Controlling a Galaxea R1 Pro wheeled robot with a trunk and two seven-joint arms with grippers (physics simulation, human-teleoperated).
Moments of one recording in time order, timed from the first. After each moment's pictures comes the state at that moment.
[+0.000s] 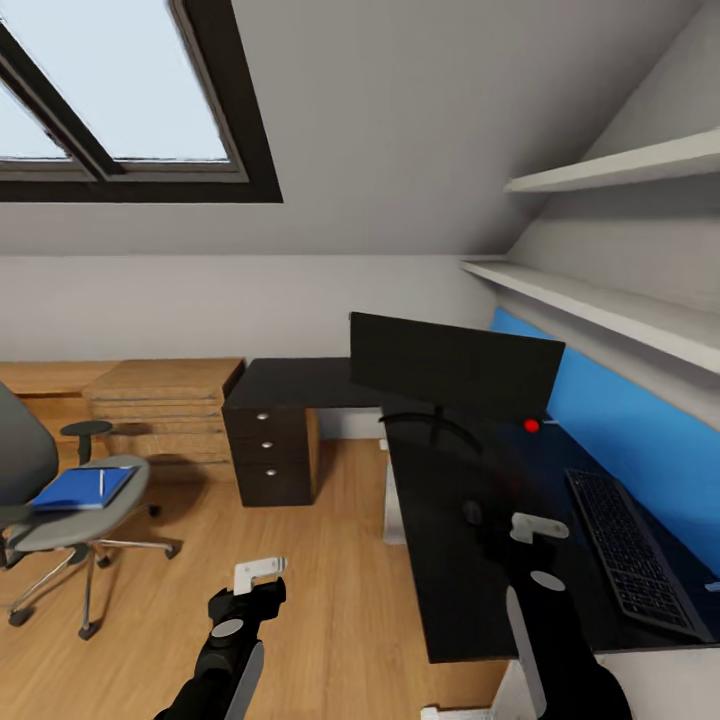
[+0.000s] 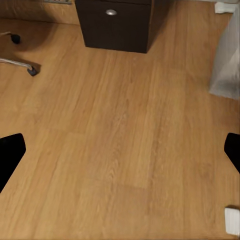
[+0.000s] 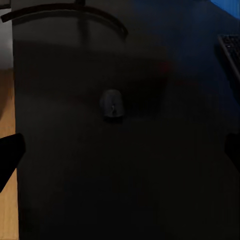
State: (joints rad) left arm -0.20 -0.14 -0.10 -1.20 0.09 0.42 0.40; right arm -0.28 0.15 -0.17 -1.38 0.10 0.48 -0.17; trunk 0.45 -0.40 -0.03
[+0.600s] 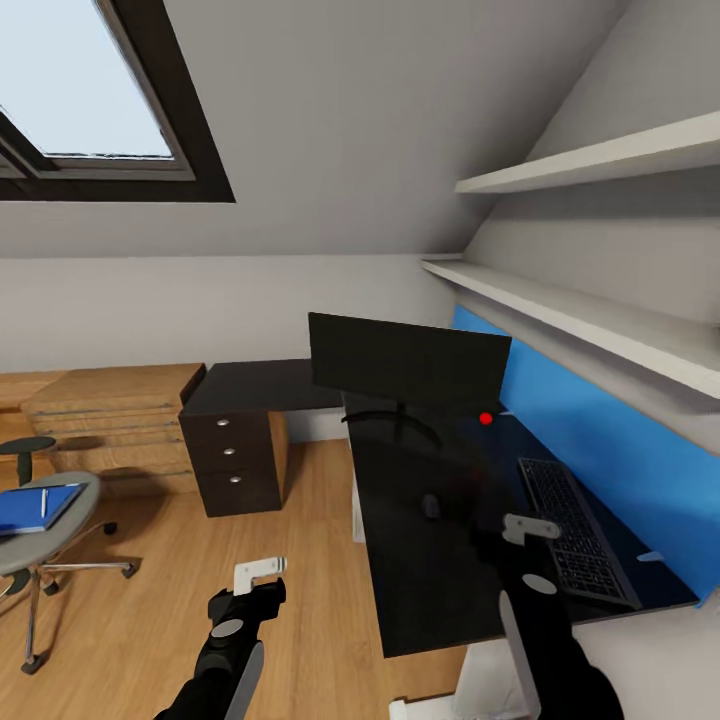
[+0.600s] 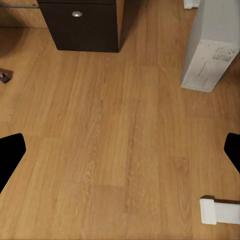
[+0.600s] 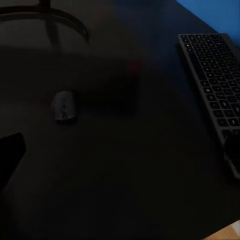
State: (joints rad) left arm -0.20 -0.14 -0.09 -1.20 0.09 0.42 0.40; right arm -0.28 0.14 -0.14 -1.35 0.11 0.44 -0.16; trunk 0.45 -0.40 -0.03
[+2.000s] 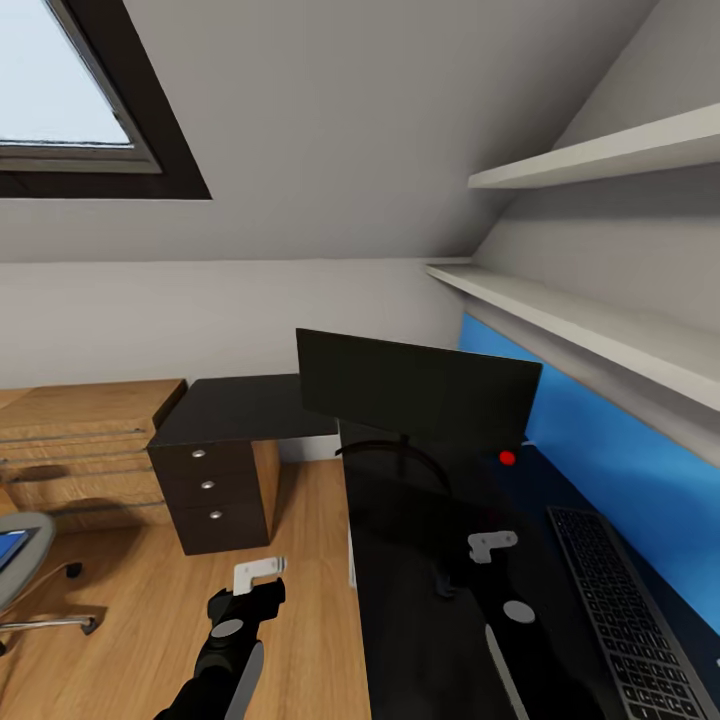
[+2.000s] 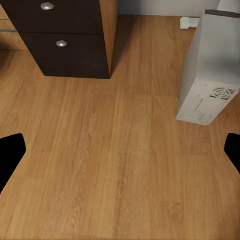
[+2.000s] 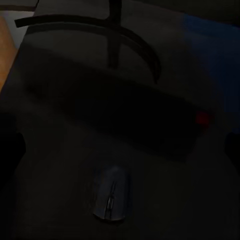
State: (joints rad) left arm -0.20 -0.14 -0.10 -1.20 0.09 0.42 0.40; right arm -0.28 0.07 0.00 -1.13 0.14 0.22 0.00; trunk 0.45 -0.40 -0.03
